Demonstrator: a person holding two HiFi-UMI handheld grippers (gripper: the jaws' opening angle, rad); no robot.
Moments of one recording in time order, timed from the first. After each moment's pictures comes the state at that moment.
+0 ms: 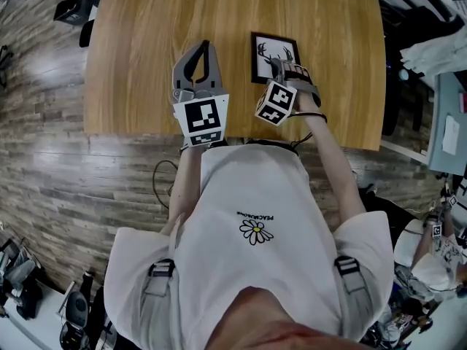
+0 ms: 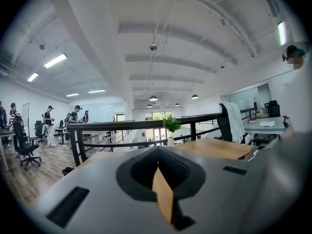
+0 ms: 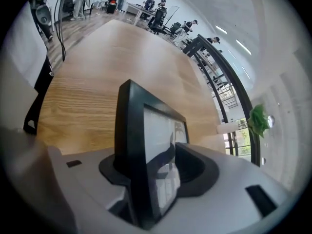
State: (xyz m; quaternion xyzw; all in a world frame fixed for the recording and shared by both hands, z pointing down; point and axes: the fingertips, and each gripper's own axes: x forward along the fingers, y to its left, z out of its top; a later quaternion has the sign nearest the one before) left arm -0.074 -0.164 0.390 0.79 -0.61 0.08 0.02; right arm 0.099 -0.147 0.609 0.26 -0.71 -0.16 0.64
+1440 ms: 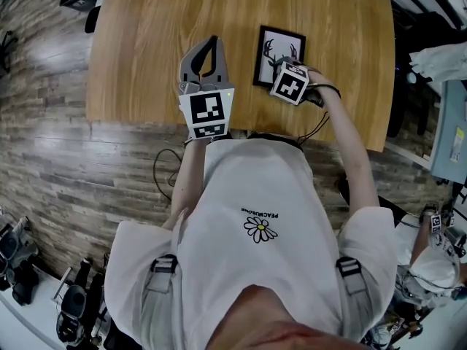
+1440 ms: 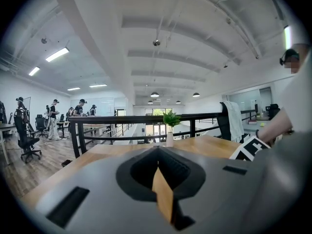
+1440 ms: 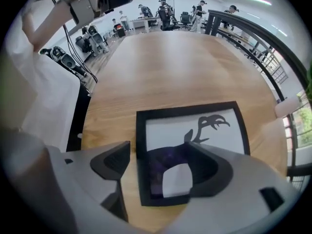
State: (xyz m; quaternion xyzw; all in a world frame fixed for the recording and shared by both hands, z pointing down) left arm -0.078 -0.159 0.413 0.79 -0.61 0.08 0.05; right arm 0.084 -0.090 0.644 0.05 -0.77 0.09 0.63
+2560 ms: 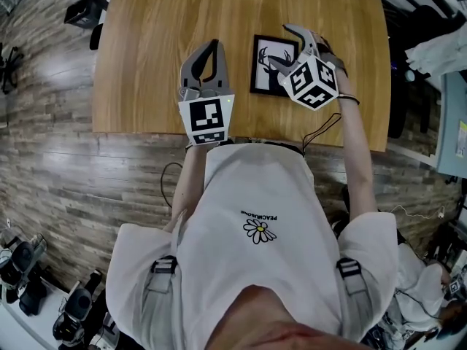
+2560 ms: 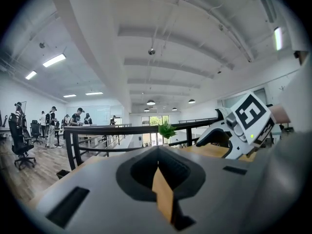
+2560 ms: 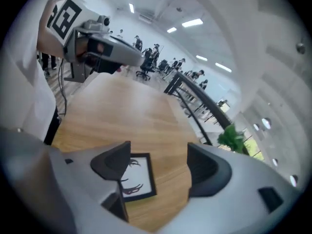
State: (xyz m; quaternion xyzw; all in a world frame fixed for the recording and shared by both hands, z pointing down) left arm -0.048 -0.158 0.369 0.80 -0.60 0.06 0.01; right arm 0.085 -0.189 0.462 0.26 -0.84 -0.15 0.45
